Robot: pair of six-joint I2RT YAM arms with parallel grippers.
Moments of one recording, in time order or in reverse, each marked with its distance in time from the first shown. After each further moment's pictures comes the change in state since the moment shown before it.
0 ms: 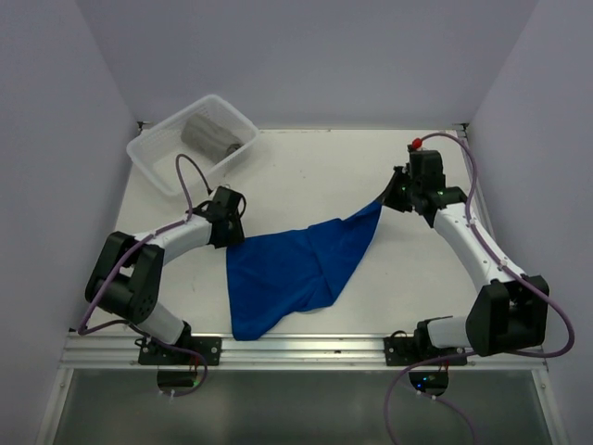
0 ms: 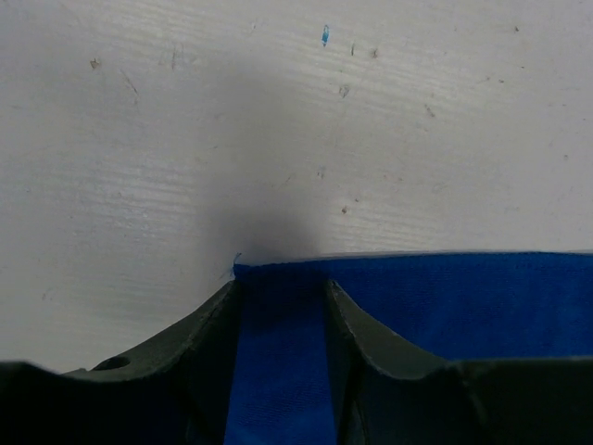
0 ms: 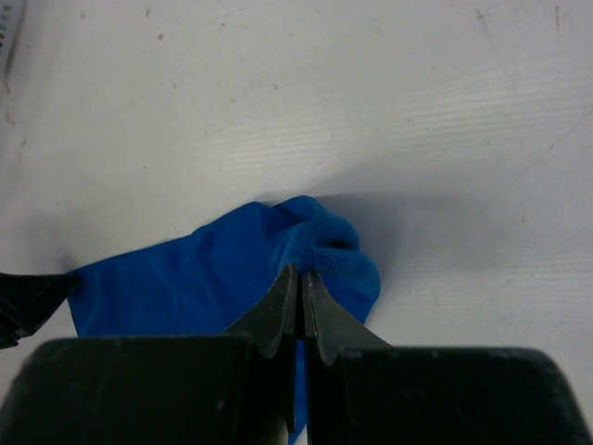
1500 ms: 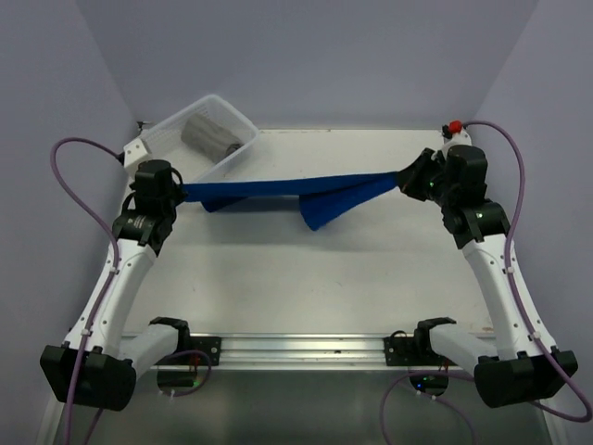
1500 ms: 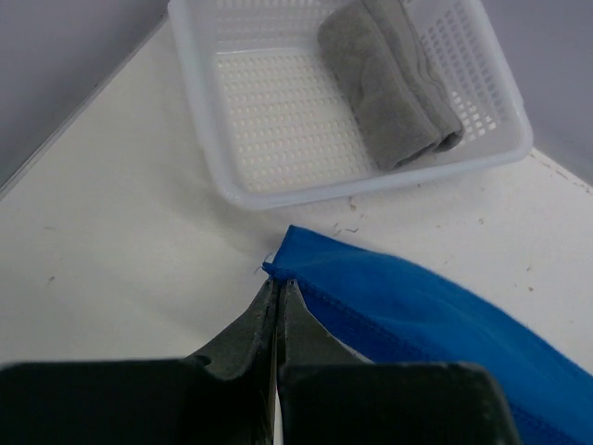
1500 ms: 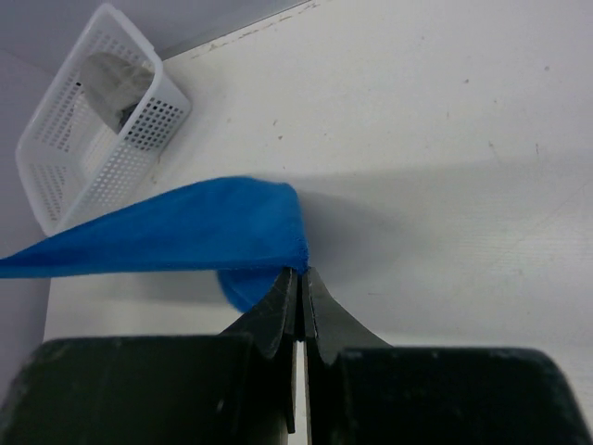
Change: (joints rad) left arm 0.233 -0.521 0.194 -0.106 -0.260 0.048; right arm -0.028 -0.258 0.116 -0.059 -0.018 -0.006
